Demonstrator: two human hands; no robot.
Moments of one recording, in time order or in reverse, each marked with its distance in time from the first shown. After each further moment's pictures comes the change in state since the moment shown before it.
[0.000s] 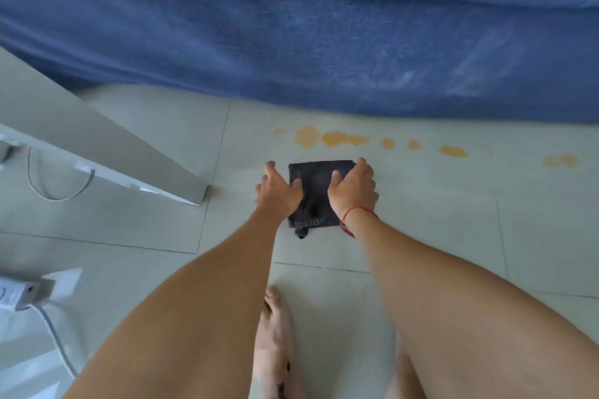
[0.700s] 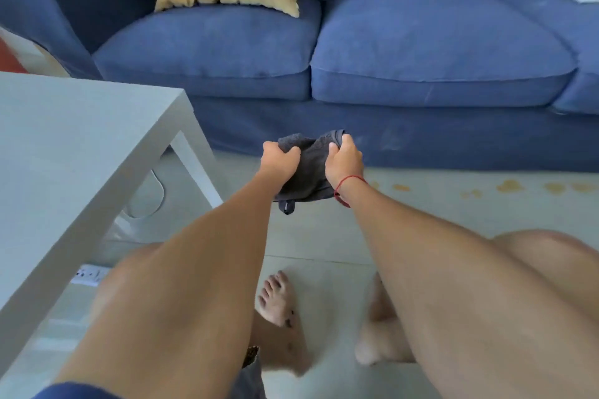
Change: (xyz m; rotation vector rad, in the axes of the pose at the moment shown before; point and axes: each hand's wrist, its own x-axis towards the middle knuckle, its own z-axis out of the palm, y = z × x) left_hand -0.220 0.085 -0.145 -0.389 0.157 0.228; right_hand -0.186 -0.076 -0.199 0.408 0.139 -0.244
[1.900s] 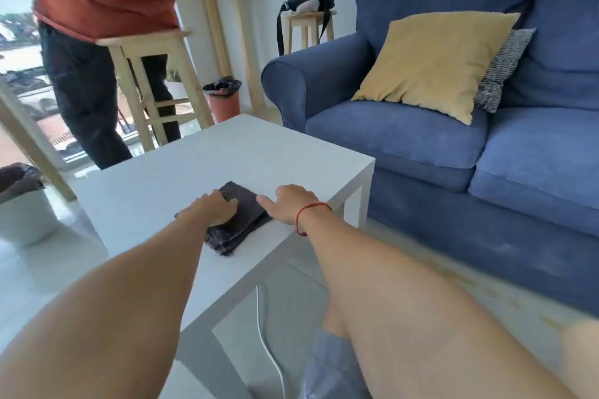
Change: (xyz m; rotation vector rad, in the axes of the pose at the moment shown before) left_hand -0.135 -0.140 -0.384 0.702 0.423 -0.368; right_hand -0.245 -0.216 0.149 -0.601 -0.705 -0.885
